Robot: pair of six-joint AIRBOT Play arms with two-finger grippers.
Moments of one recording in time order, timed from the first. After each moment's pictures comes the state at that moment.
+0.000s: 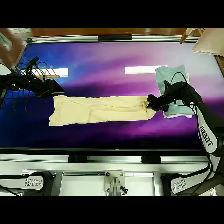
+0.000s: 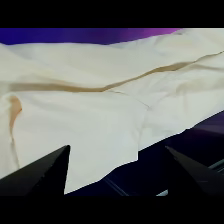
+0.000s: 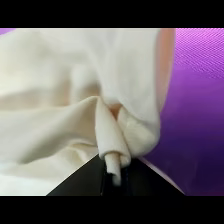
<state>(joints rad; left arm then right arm) 0.16 -1.52 1.45 0.90 -1.35 -1.24 -0.04 -1.69 1.26 2.09 -1.08 -1.57</state>
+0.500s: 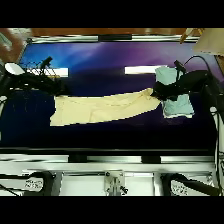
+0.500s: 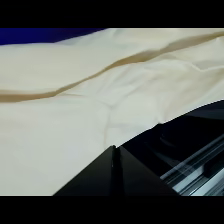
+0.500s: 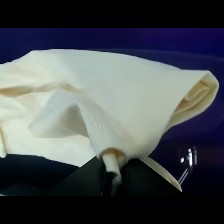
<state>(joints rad) -0.01 -1.55 1.43 0.81 -1.30 -1.24 -0.03 -1.34 1.26 2.11 -1.16 -1.57</state>
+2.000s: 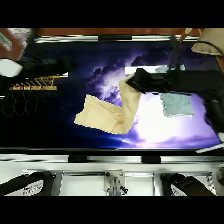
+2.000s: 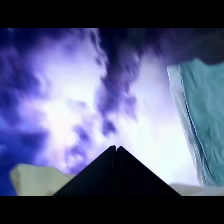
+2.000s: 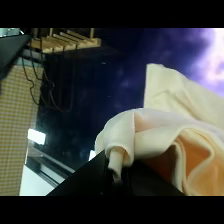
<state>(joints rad) -0.07 -1.23 1.40 0.84 -0.81 -1.40 0.35 -1.14 1.30 2.25 -0.92 -1.37</state>
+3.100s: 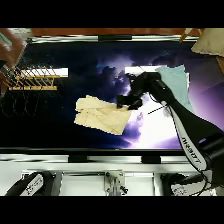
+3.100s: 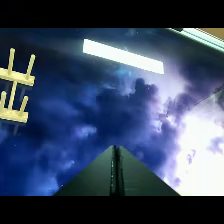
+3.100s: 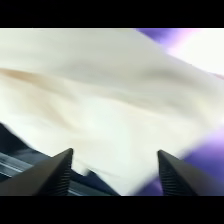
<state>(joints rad) 0.39 -0.96 1.38 0.87 -1.08 -1.36 0.38 -1.64 1.45 1.93 -1.29 -1.35</state>
